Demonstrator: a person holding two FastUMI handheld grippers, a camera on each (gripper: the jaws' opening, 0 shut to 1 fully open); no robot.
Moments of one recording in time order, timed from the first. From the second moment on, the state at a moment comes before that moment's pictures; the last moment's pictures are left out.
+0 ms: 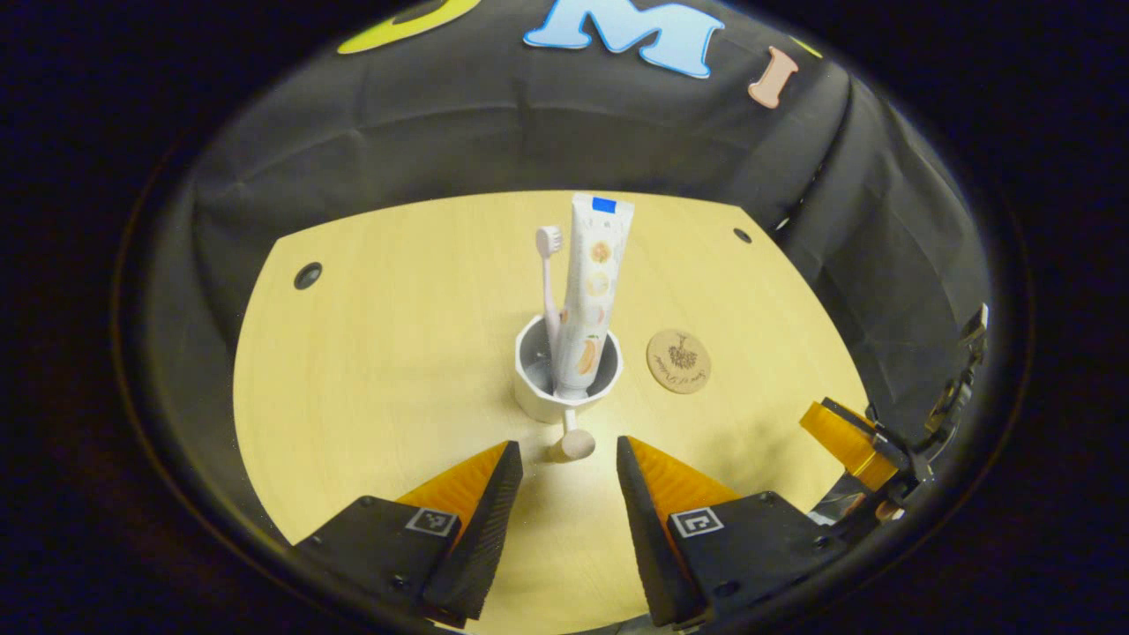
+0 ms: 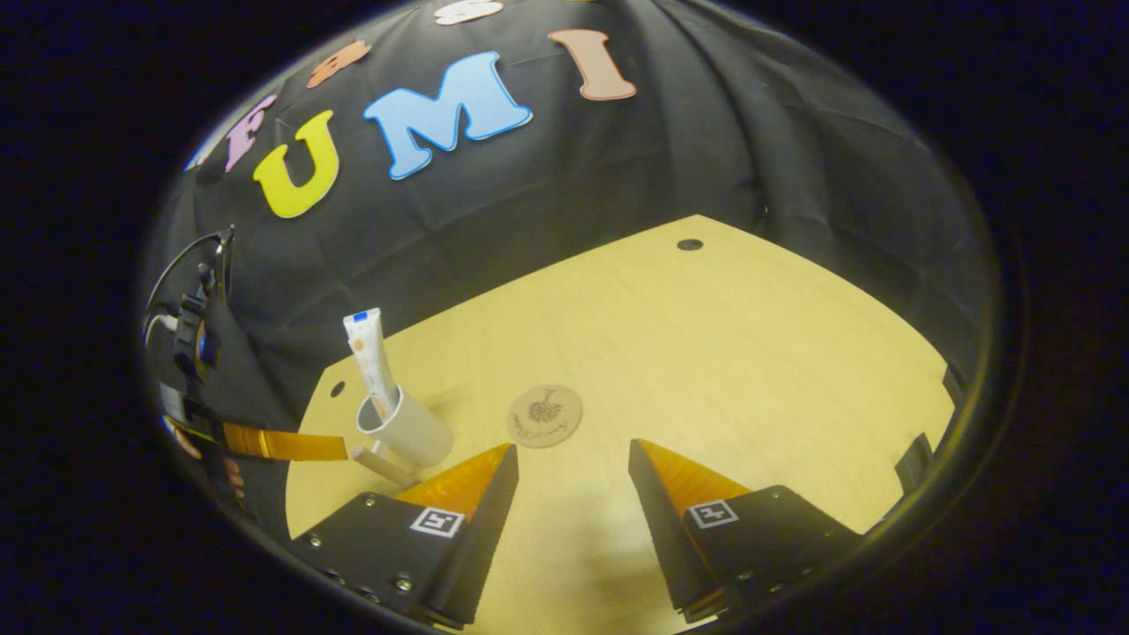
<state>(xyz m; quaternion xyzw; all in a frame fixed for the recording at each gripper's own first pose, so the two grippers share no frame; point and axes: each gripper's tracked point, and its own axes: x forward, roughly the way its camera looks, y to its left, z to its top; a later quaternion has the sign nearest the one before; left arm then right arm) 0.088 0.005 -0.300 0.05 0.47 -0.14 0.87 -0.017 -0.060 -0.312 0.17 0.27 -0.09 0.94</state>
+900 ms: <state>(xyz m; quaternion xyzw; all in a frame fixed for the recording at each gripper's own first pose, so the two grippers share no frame) 0.131 0.012 -0.391 0.09 0.59 -0.06 0.80 -0.016 -0.098 -0.335 0.21 0.30 -0.12 0.92</state>
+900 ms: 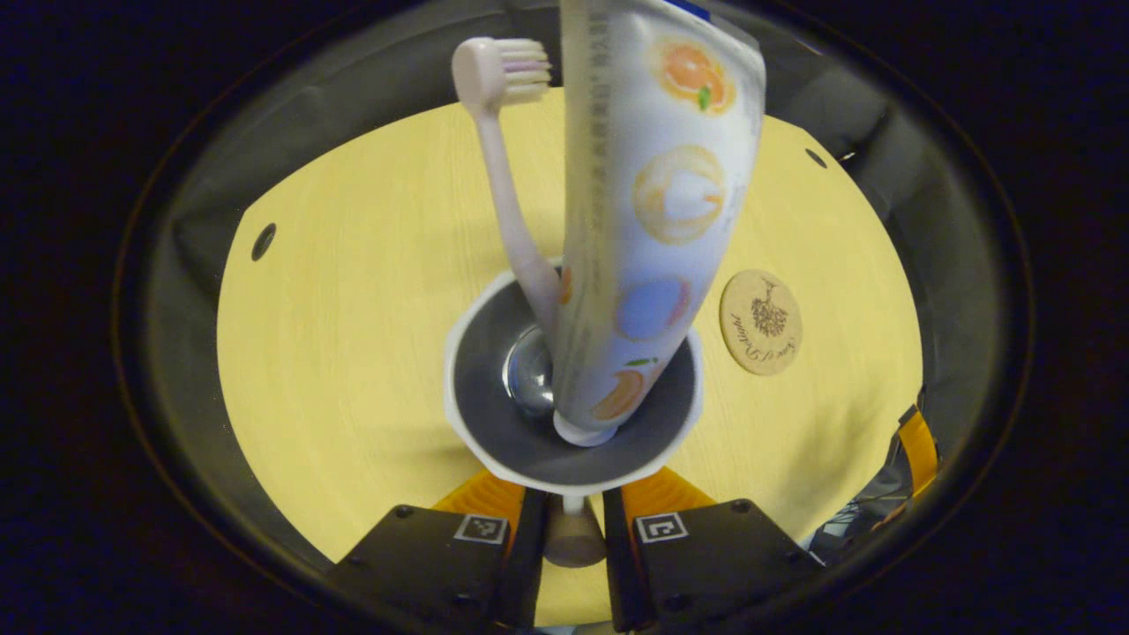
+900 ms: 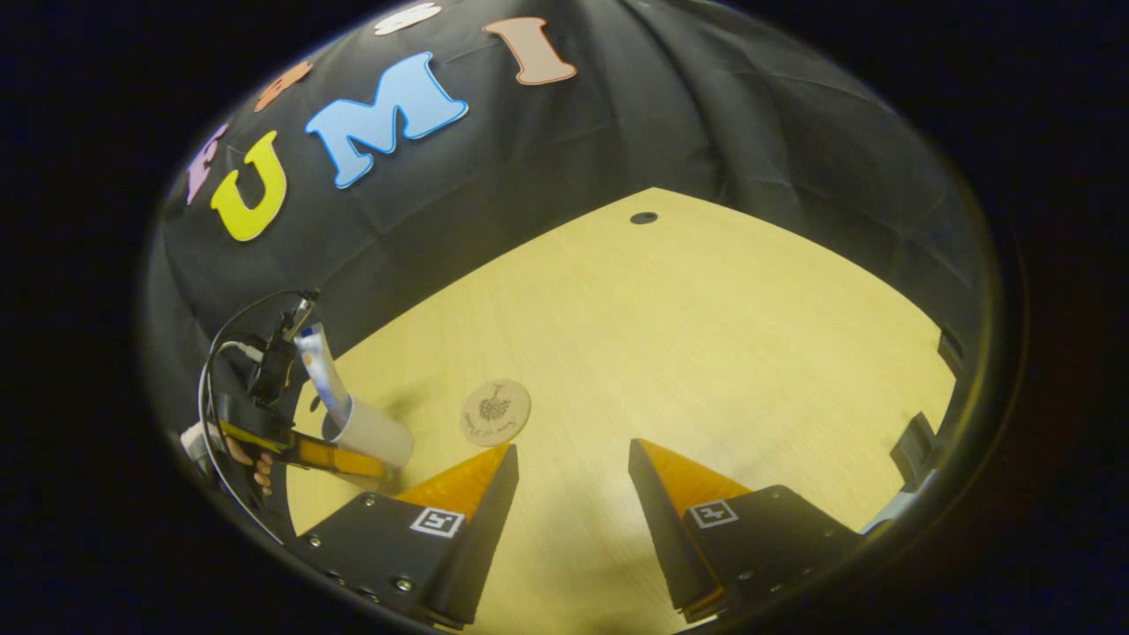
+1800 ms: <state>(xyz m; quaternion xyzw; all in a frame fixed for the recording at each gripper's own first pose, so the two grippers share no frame) 0.138 -0.066 -0.372 0.14 0.55 -0.14 0.81 -0.010 -0.116 -0.340 0.23 0.31 -0.12 0.92</state>
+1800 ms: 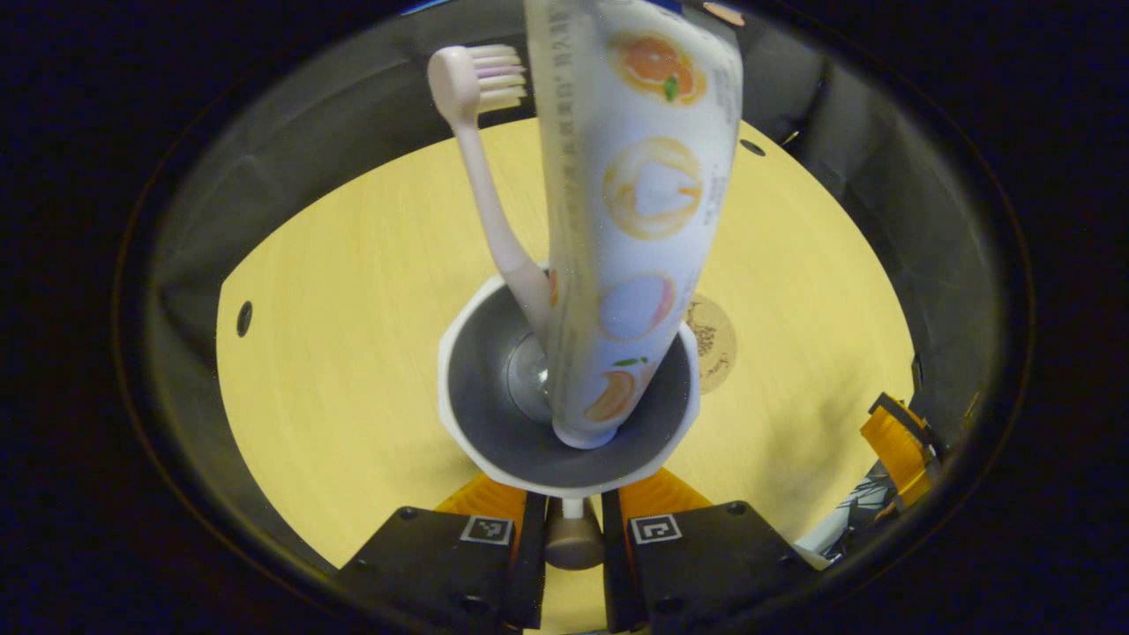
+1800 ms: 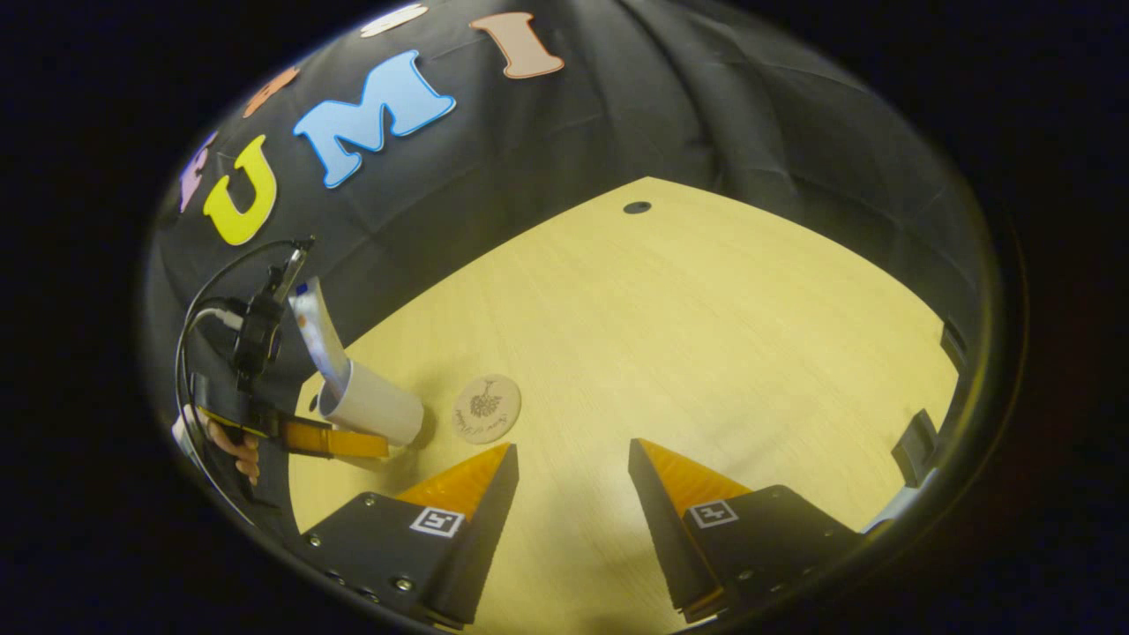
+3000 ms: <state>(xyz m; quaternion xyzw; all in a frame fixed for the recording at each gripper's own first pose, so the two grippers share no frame) 0.160 -0.175 -0.424 0.16 0.57 -0.13 0.80 -0.018 -0.189 -0.344 0.26 0.31 -0.15 0.90</state>
